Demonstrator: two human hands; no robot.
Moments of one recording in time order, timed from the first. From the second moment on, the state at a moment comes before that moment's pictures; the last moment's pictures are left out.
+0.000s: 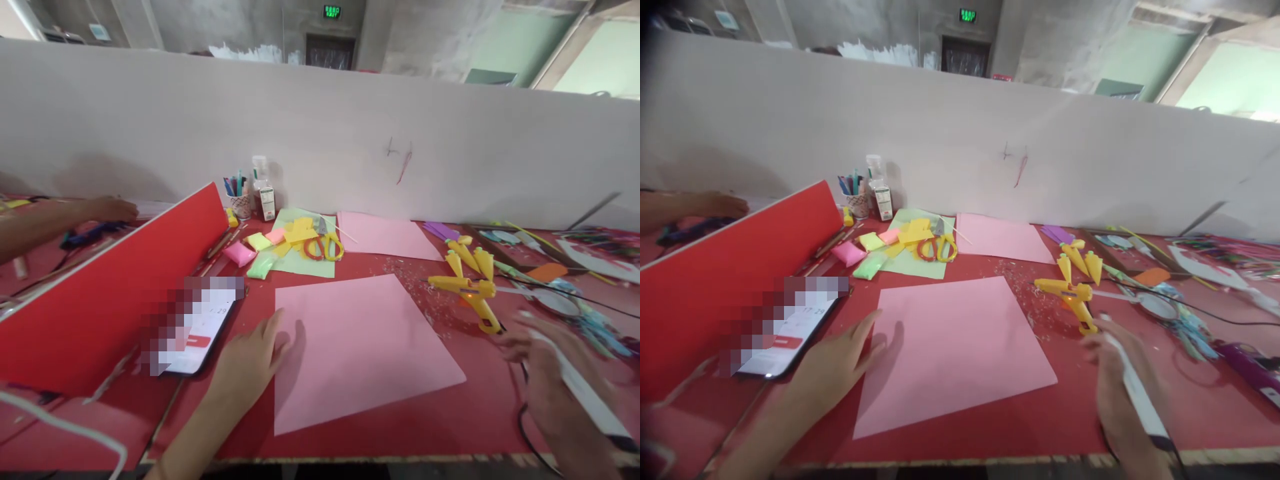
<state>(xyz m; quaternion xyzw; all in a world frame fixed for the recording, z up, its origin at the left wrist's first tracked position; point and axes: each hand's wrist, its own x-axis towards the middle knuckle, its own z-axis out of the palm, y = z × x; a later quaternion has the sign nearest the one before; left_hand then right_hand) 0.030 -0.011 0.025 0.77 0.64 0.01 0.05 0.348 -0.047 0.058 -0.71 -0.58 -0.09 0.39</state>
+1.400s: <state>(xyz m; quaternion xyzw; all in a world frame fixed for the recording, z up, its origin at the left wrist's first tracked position) 0.020 -0.006 0.008 0.78 0.62 0.03 0.07 0.233 0.075 0.030 -0.30 -0.69 0.66 -0.02</state>
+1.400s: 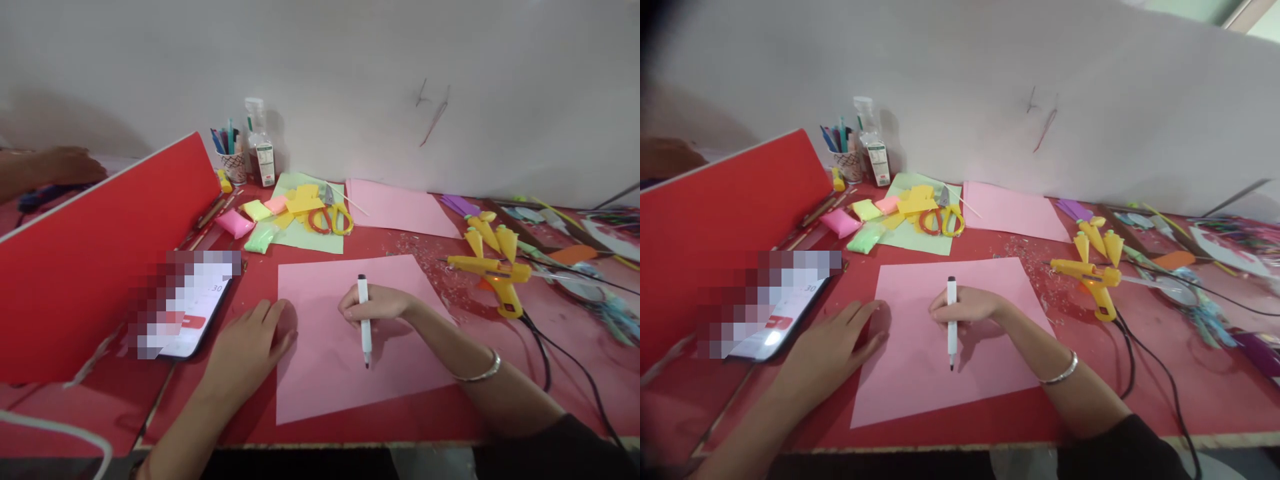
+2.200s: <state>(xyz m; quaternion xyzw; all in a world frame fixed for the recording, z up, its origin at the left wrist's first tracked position) 0.022 -0.008 0.012 0.78 0.62 0.03 0.05 0.224 0.074 0.030 -0.24 -0.75 0.61 -0.07</state>
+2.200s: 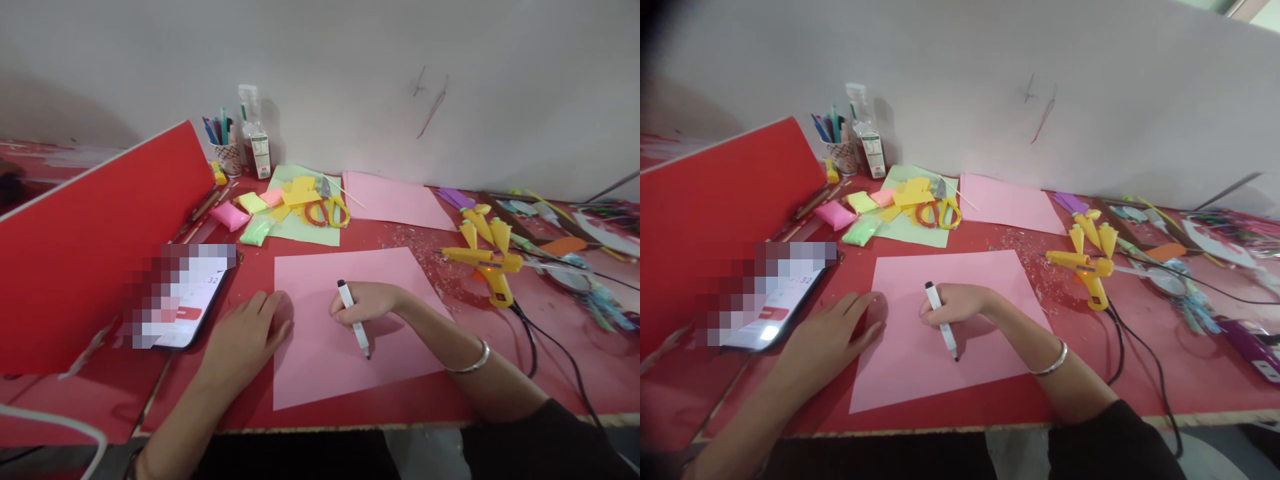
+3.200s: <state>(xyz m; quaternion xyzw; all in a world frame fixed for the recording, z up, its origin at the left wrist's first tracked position) 0.021 -0.008 0.009 0.79 0.61 0.04 0.03 0.227 0.075 0.023 -0.21 -0.70 0.68 -0.05</state>
